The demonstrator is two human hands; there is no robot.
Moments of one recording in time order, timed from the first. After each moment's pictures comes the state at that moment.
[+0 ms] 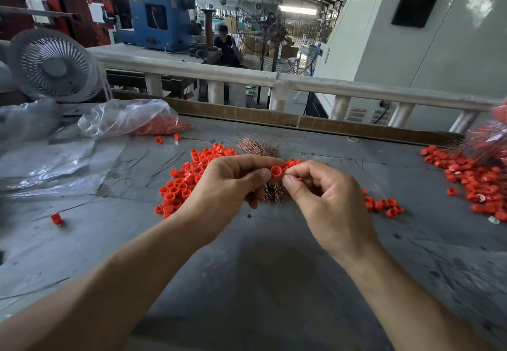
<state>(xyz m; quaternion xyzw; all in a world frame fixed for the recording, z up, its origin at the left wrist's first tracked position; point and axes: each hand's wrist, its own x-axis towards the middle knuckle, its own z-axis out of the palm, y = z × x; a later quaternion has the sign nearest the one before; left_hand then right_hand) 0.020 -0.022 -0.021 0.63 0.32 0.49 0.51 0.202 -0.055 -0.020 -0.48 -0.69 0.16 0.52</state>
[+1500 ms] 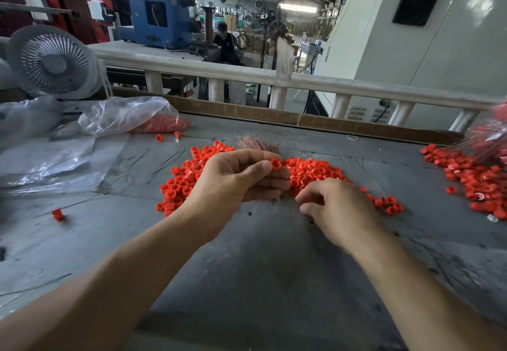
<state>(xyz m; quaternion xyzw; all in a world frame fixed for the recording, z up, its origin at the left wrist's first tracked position) 0.023 -0.026 -0.018 0.55 0.28 0.50 0.61 0.230 -0.040 -0.030 -0.70 -0.68 0.06 0.23</state>
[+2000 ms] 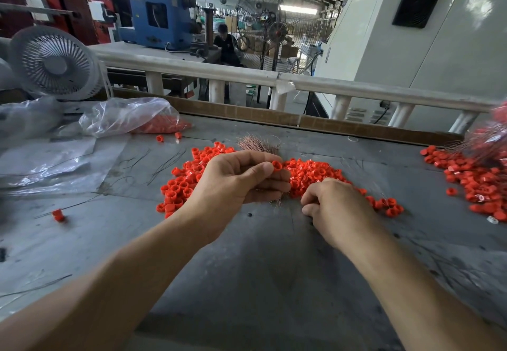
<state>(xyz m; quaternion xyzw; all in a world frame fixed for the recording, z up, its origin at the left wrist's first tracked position) 0.022 -0.025 -0.018 0.55 0.28 0.50 0.61 0.226 -0.041 -0.028 -0.70 -0.69 0.00 0.19</state>
